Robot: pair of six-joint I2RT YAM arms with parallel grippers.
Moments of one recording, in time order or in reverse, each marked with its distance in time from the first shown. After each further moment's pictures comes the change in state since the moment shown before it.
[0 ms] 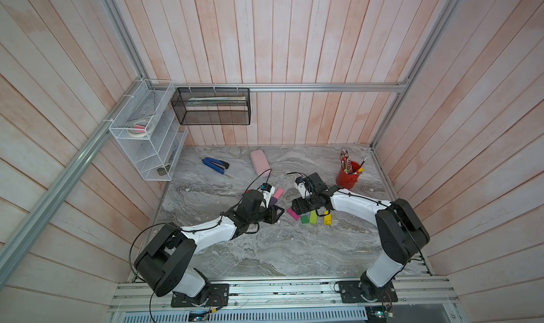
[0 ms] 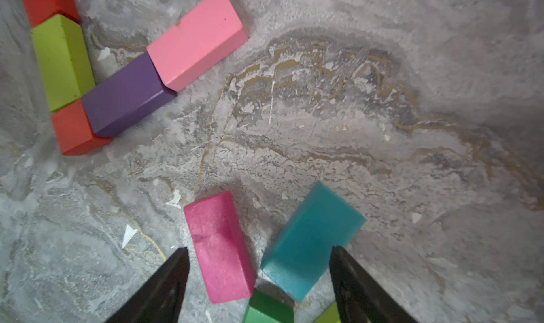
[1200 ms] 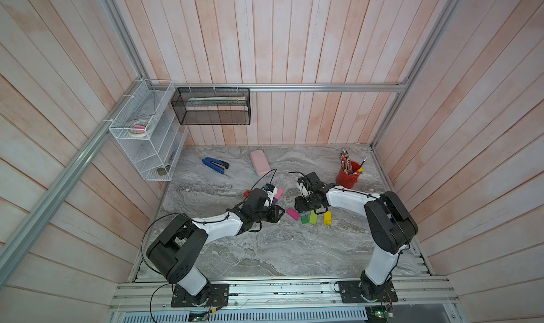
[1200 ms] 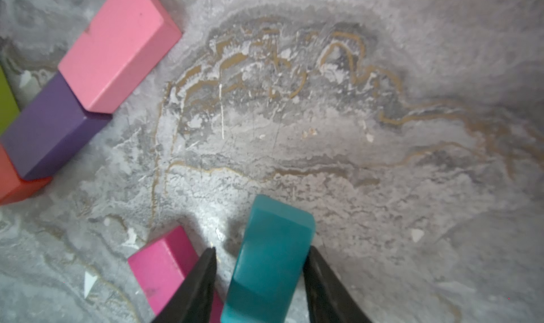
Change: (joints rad) left arm 0.001 0.098 0.059 -0.021 -0.010 0.012; right arm -0.027 0.089 0.043 -0.003 0.014 0.078
